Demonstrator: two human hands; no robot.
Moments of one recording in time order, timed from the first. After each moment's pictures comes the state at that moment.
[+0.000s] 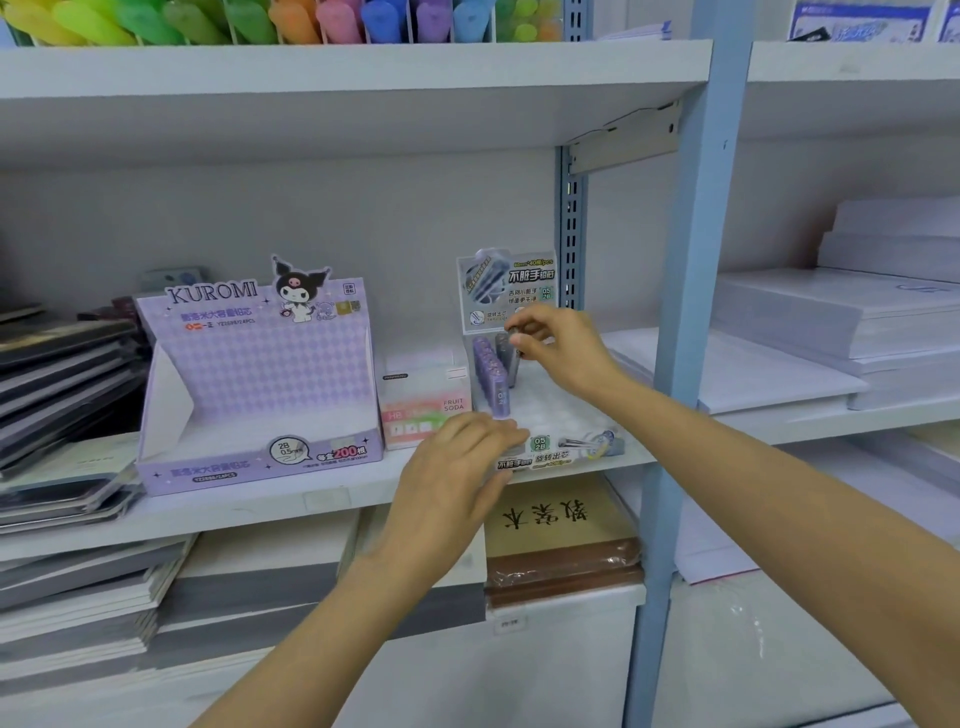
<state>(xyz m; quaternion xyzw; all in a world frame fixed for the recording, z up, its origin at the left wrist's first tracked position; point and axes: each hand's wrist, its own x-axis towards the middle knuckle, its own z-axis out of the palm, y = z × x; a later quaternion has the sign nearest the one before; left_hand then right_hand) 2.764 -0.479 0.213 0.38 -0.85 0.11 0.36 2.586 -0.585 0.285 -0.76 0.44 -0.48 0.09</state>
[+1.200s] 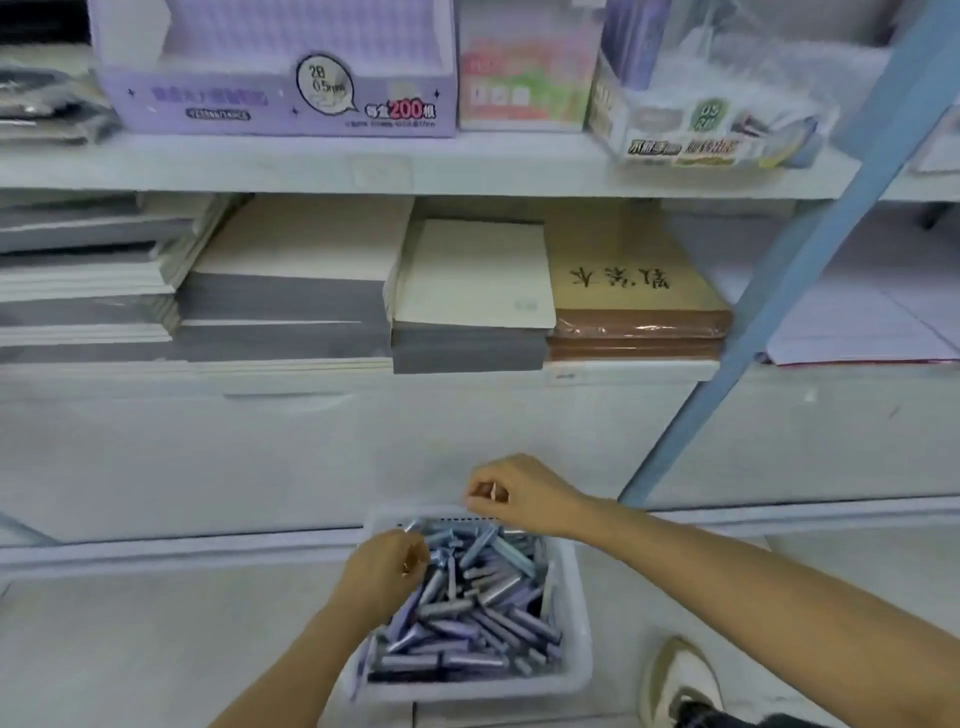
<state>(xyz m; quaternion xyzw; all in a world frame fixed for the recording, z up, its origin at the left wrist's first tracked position) 2.884 -0.379 -0.120 0.65 -0.72 -0.25 0.03 2.678 -0.452 -0.053 -0.85 0.41 -0.08 0.31</state>
